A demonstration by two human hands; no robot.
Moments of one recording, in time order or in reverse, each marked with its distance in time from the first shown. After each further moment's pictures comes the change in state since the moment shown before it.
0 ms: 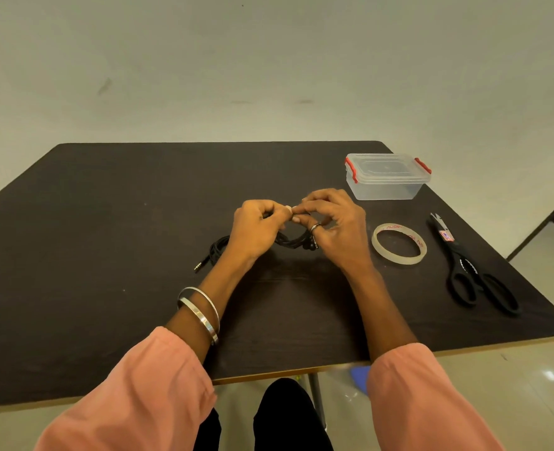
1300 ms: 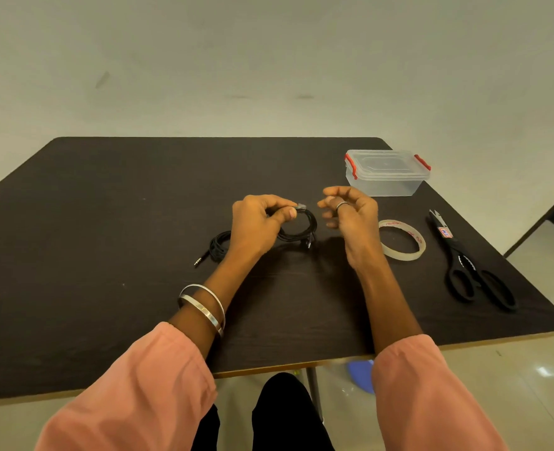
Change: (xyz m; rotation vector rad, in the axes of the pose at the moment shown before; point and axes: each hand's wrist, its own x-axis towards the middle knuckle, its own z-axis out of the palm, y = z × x) left_hand -0.004 0.002 0.002 0.106 0.108 0.123; right_hand 0.008 -0.007 -0.010 0.511 0.108 0.831
